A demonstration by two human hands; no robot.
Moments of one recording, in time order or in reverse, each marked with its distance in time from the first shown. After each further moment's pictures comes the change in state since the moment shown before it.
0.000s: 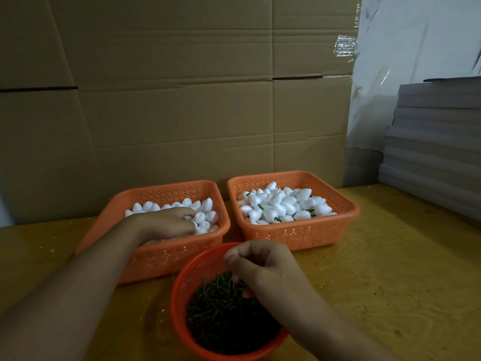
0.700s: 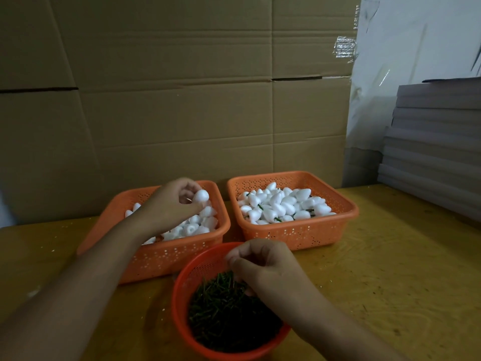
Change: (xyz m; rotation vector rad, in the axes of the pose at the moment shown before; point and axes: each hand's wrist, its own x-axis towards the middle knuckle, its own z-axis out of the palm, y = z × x) left_hand -0.019 0.018 -0.001 -0.443 0.508 0.319; right_hand 0.005 0.005 -0.004 -0.101 -0.018 -0.017
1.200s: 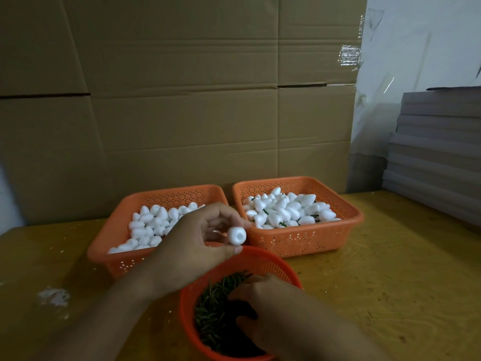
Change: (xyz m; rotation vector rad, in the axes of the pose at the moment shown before) left_hand -0.079 0.054 0.024 -0.305 -0.165 0.277; right_hand -0.005 0.015 -0.002 -0.984 -0.353 -0.213
